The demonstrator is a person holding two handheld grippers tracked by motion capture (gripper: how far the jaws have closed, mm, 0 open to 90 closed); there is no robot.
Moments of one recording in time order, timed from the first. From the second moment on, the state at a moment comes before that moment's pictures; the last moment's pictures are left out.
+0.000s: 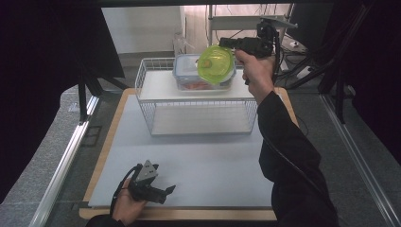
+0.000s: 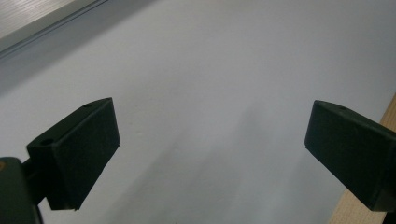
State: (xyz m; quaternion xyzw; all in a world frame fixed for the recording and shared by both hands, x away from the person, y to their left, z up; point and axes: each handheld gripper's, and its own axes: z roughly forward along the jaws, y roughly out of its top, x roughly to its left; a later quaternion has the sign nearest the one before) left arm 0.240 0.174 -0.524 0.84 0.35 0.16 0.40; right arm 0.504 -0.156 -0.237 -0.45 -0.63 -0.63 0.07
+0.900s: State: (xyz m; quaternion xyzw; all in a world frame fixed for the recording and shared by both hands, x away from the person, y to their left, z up) left arm 0.241 0.172 -0.526 0.84 0.34 0.14 0.39; right arm 0.545 -0.161 -0.252 -0.50 -0.63 -0.60 -0.02
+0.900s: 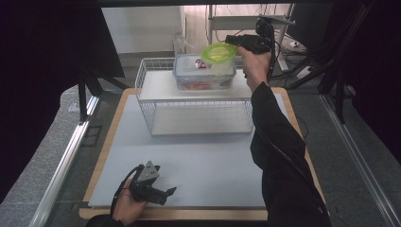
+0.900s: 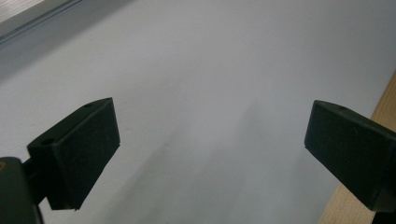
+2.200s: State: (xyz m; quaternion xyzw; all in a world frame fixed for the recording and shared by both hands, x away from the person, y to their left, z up) left arm 0.240 0.170 -0.526 0.84 0.34 0.15 0.39; right arm 0.457 -0.165 -0.285 -0.38 -0.75 -0.53 -0.12
